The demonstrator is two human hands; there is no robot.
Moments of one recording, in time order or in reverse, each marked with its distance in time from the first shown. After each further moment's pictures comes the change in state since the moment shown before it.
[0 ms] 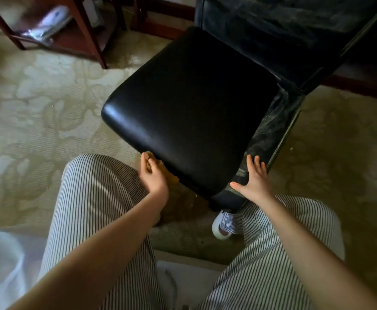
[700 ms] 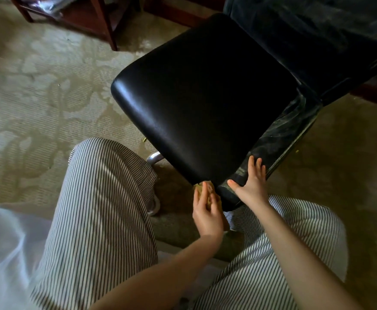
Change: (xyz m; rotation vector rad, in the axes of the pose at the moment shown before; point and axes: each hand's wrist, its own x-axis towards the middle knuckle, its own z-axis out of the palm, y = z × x) left_hand -0.142 -0.059 0.006 0.190 -0.238 0.015; right_hand -0.009 -0.020 0.023 0.135 0.052 0.014
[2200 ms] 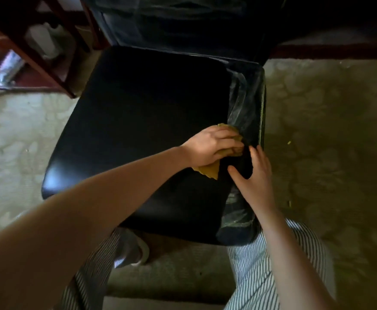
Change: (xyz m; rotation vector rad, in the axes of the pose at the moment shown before) left_hand 0.185 0.127 0.191 0.925 -1.025 1.603; right_hand 0.094 0.075 -0.069 0.382 0.230 -0.028
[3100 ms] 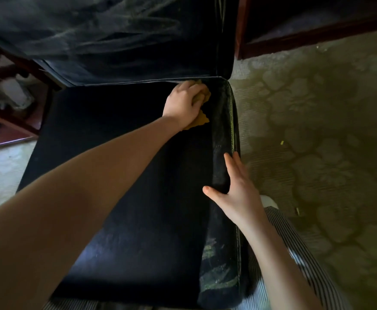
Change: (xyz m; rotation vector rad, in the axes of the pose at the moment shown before) left_hand 0.140 -0.104 -0.002 0.072 0.137 -0.534; right_hand 0.049 0.003 -0.018 0.071 -0.139 0.056
